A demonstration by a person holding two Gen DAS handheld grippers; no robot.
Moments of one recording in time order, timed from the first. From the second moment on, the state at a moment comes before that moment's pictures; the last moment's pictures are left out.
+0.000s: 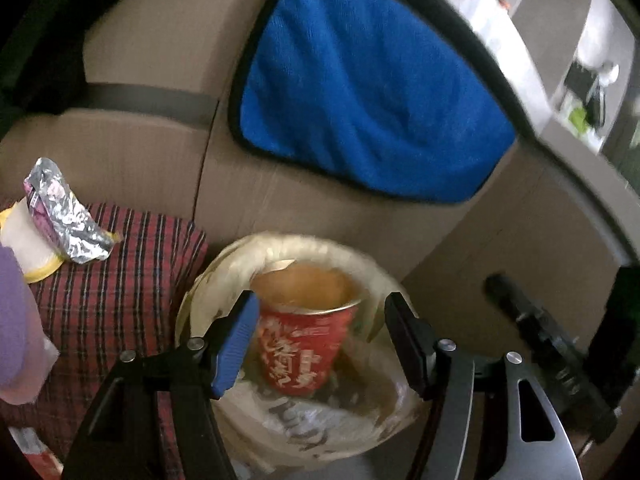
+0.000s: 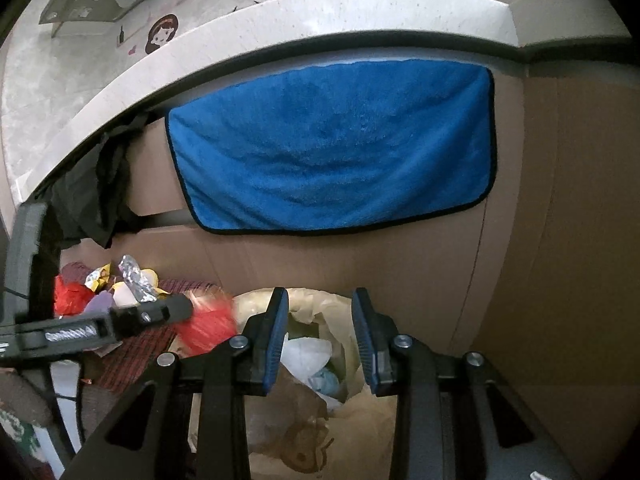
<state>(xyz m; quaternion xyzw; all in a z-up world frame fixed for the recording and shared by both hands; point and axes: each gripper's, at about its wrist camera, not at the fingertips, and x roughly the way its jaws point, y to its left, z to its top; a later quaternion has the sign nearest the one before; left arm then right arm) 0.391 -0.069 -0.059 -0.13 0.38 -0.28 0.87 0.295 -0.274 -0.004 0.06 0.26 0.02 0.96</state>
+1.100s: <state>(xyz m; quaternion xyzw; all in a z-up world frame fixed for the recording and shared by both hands) 0.286 0.233 -0.095 -0.22 0.34 -0.03 0.92 0.284 -0.067 -0.027 -0.01 0.30 0.23 0.92</state>
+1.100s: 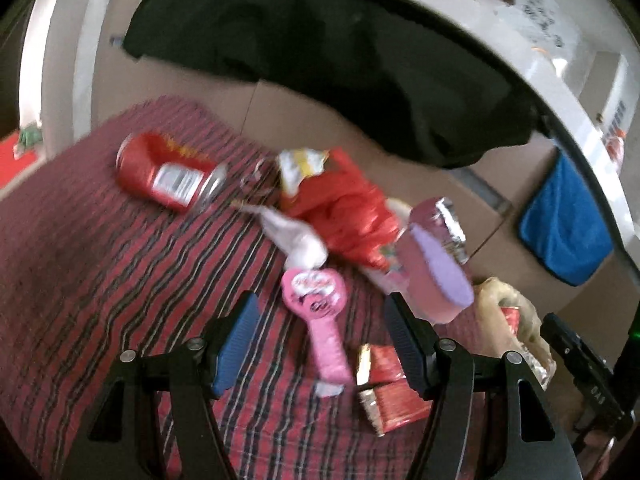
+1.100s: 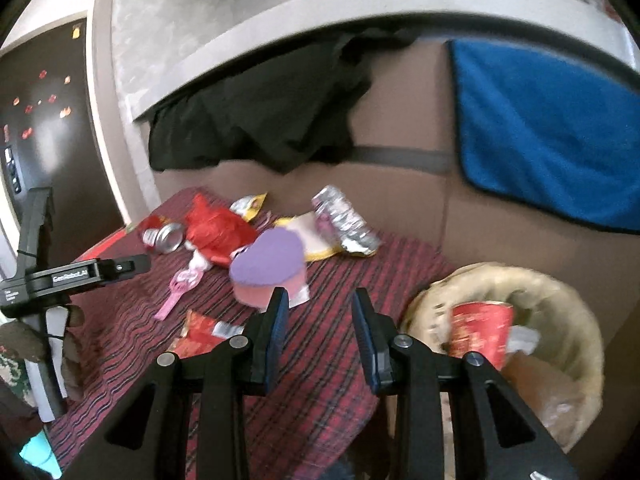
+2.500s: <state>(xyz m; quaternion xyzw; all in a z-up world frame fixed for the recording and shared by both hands) 0.258 0.249 -0.081 -0.18 0.32 -0.03 0.93 0.299 0.007 -0.039 -0.03 0.36 0.29 0.89</state>
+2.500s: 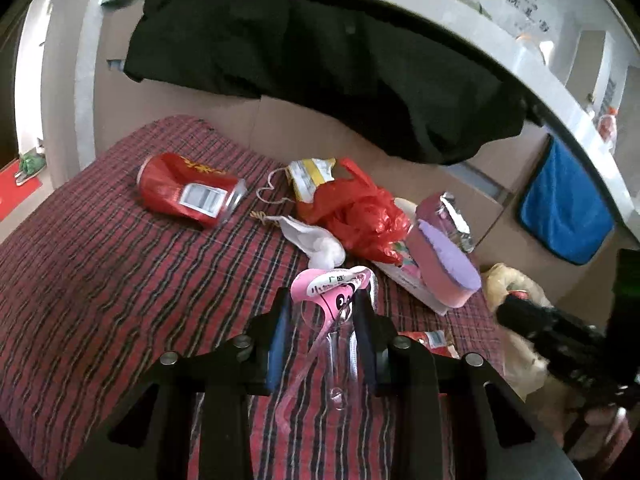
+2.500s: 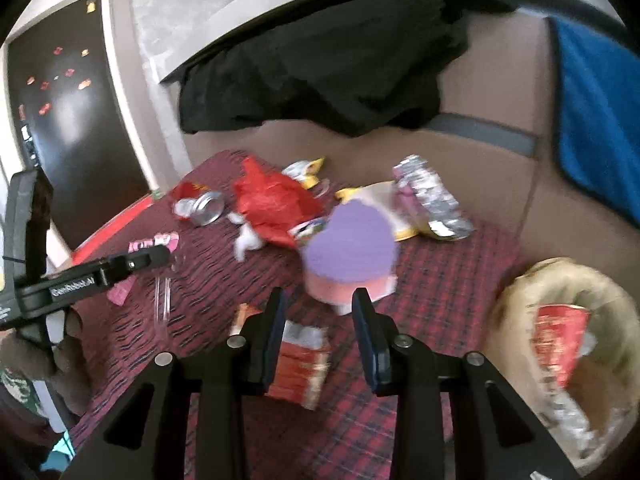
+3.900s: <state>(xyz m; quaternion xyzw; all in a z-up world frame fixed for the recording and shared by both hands) 0.220 0.263 -0.078 -0.22 0.33 -0.05 0.92 0.304 0.048 -0.092 -0.14 0.41 0.32 0.84</state>
